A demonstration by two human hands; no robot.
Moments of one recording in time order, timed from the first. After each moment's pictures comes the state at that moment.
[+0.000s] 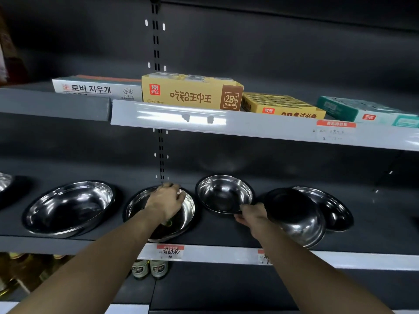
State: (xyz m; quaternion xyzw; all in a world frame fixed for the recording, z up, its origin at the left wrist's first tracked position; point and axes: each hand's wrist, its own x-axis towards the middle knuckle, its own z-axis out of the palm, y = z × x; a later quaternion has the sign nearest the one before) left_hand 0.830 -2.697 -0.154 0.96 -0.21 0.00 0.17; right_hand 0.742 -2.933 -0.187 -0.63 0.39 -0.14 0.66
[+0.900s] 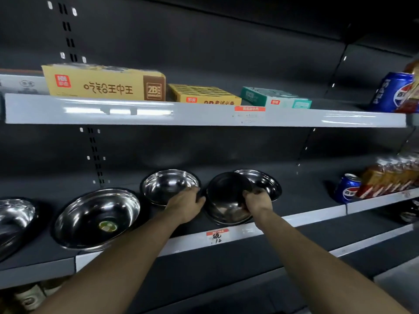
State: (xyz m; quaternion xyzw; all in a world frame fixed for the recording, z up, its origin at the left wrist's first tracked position) left_hand 0.744 -2.853 -0.159 0.90 -0.38 -0.06 0.21; right_hand 0.620 -3.032 -0.162 -0.64 0.46 -0.27 0.56
